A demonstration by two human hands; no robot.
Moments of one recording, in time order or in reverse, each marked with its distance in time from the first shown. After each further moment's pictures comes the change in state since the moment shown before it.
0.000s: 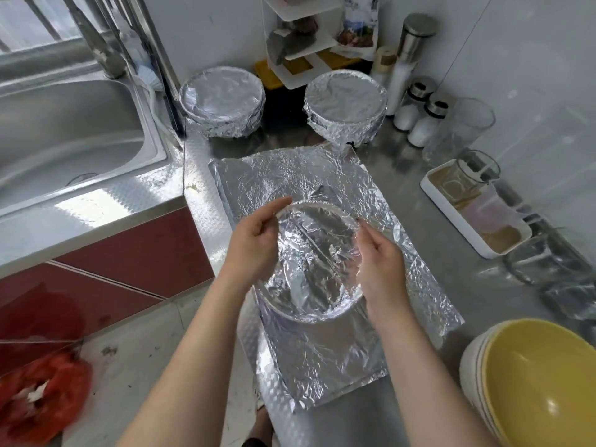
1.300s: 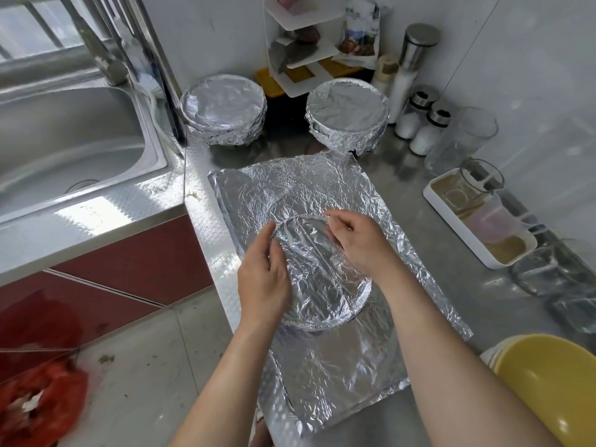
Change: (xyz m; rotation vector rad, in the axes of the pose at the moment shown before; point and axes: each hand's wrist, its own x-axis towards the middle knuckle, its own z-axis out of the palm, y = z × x) left_hand -0.015 -0.026 0.035 0.072 0.321 0.010; right_hand 0.071 -0.004 0.010 -0.498 -0.354 -0.170
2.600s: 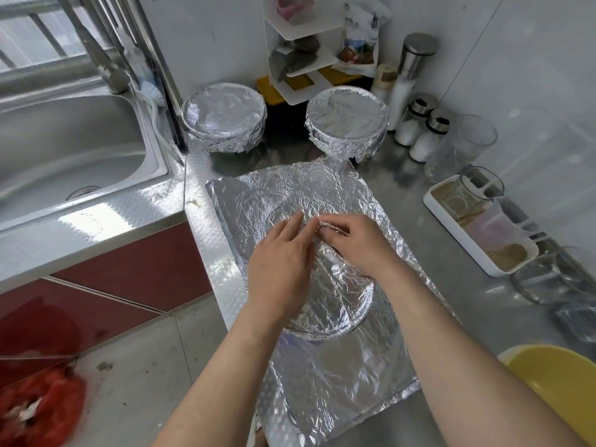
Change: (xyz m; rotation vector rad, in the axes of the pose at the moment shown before) left_hand 0.025 0.015 0.010 0.755 -0.261 0.435; right_hand 0.018 0.002 -0.004 -0.067 -0.043 -0.080
